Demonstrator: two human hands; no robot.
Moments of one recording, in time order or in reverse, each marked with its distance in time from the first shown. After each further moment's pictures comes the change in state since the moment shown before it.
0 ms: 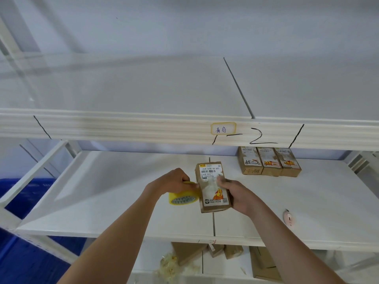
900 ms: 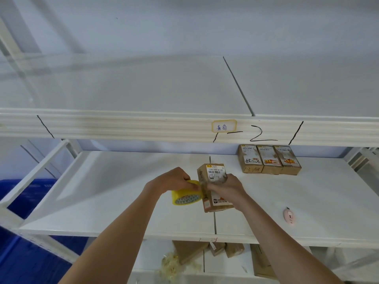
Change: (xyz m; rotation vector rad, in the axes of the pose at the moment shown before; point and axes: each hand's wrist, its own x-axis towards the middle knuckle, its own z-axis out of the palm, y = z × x) left_hand -0.004 0.004 -0.002 -0.062 -0.037 -0.088; right_hand 0.006 -0.001 0.027 -0.577 0.435 -0.061
